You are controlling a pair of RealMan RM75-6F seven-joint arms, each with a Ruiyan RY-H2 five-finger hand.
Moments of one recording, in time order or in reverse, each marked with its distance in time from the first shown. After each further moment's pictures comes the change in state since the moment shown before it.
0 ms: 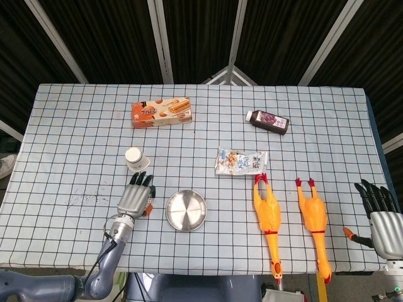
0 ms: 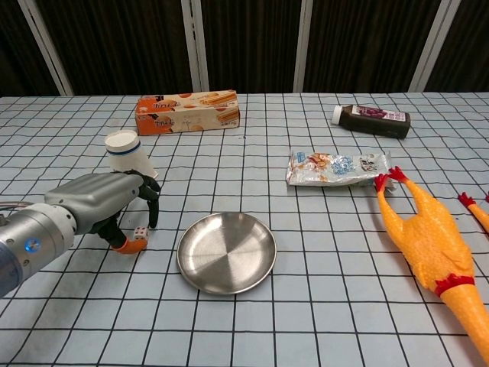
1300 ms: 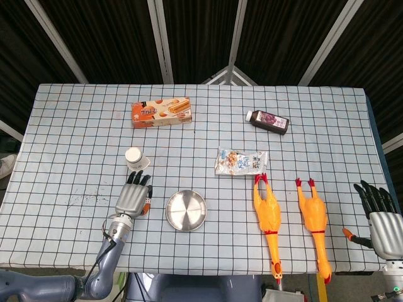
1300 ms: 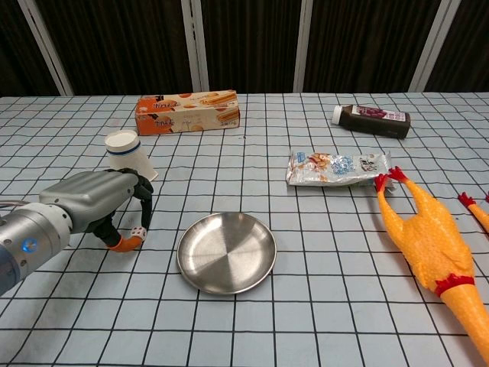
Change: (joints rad) left arm -0.001 -0.004 0.007 0.012 -0.009 0.025 0.027; right arm 0.001 0.001 -0.003 -0.008 0.012 -0.015 -0.004
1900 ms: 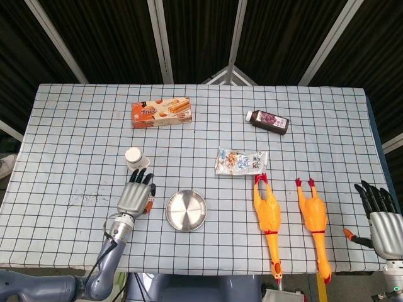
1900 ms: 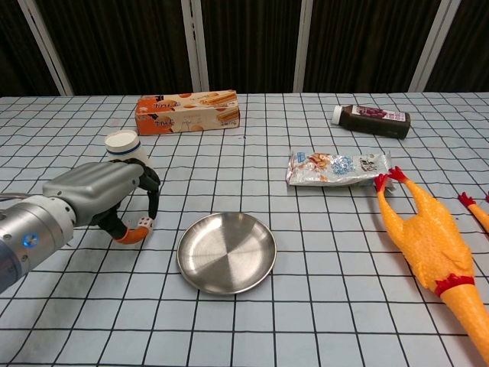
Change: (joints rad) left arm 0.000 0.003 -0.003 -0.025 0.059 0.019 -0.034; right arm 0.000 0.004 0.001 -0.004 0.010 -0.008 -0.001
